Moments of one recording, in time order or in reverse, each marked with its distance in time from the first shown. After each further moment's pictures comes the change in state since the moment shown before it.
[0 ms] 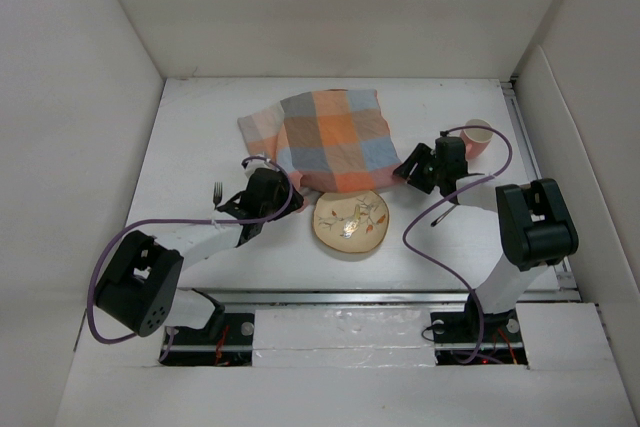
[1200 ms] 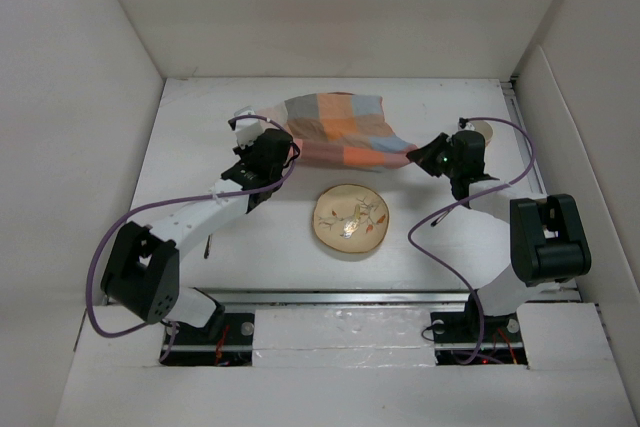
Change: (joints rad) left arm -0.009 0.121 0.366 -0.256 -0.594 0.146; right arm -0.072 -0.086 -0.011 0.184 -0.055 0.072
